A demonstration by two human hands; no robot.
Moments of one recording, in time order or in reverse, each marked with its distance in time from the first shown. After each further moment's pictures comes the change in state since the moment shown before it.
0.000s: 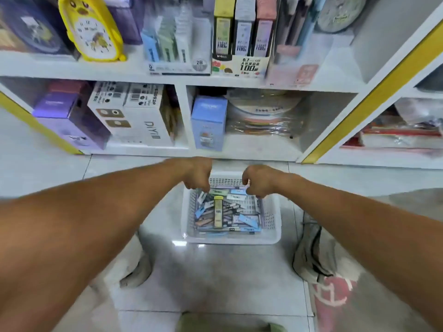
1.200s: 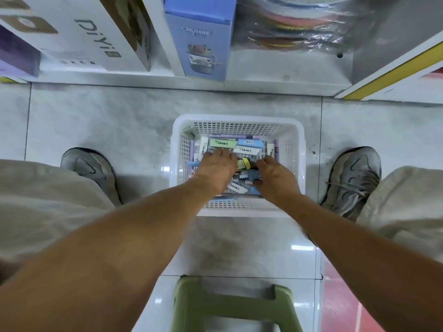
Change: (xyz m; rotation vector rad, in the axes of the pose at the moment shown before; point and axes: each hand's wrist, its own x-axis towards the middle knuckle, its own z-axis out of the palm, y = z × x) left_hand 0.147 0.003 0.189 0.253 0.265 0.109; right_hand 0.089 0.046 0.199 0.216 0.228 0.134
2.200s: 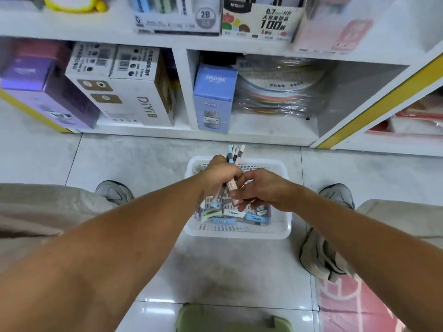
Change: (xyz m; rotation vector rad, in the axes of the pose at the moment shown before) left_hand -0.032 -0.006 -0.129 -1.479 0.033 -0.563; right_hand -0.039 -0.062 -0.134 1.004 -0.493 -0.001
